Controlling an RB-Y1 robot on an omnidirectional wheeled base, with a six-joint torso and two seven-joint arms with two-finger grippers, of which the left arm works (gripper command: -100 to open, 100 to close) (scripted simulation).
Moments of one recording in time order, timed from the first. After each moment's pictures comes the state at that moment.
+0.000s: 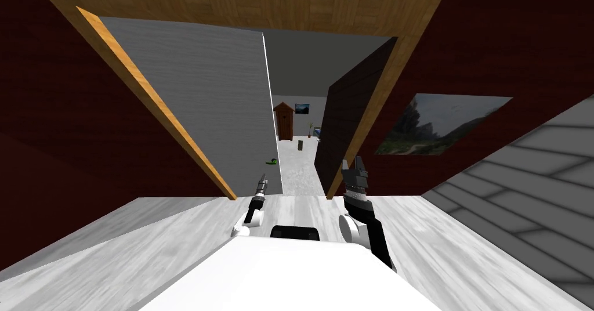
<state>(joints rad) -0.05 0.06 0.15 -0.85 0.00 -0.75 0.02</state>
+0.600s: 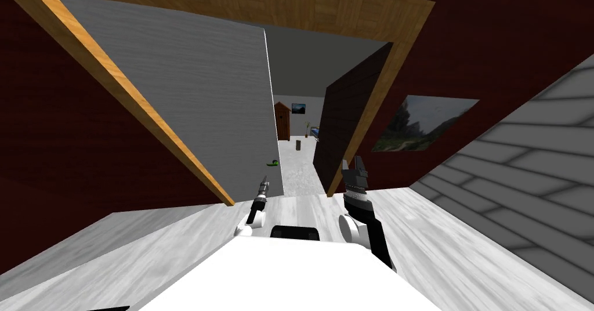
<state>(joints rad) -0.10 0.05 0.16 -0.73 0.01 -0.77 0.02</state>
